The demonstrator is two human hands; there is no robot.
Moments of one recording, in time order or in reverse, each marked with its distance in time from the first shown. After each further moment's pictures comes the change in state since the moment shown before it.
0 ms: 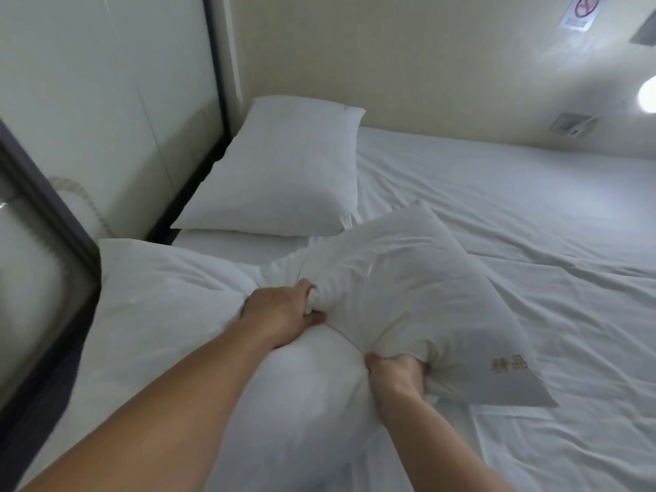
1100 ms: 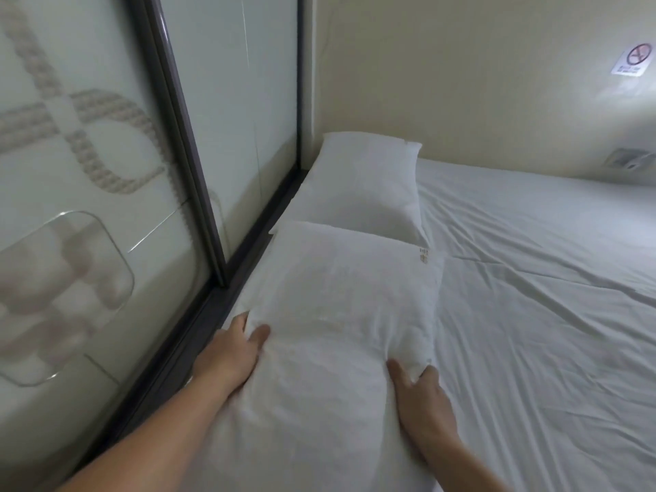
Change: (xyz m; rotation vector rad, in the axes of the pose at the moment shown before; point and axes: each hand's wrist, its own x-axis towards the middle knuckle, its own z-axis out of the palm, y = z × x) left_hand -0.195 -0.152 -0.023 -0.451 0.137 -0.641; right_hand -0.143 0.036 0.015 -0.222 -0.110 -0.412
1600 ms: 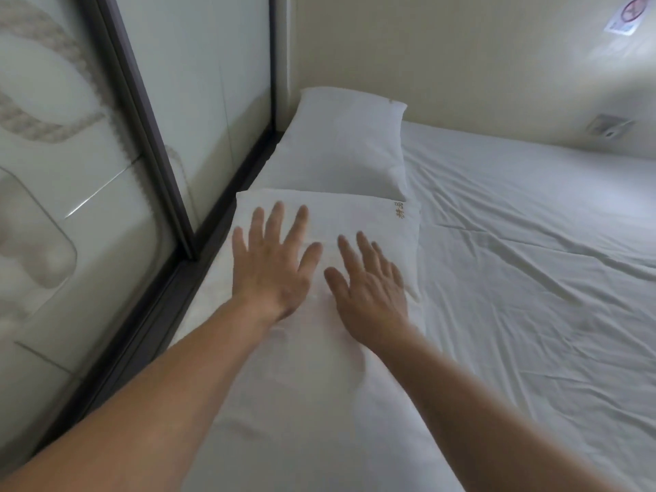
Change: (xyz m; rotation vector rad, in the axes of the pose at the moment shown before) left_hand 0.018 0.100 0.018 0.323 0.213 0.512; right_hand 0.049 -0.080 0.021 -0.383 0.126 -0.666
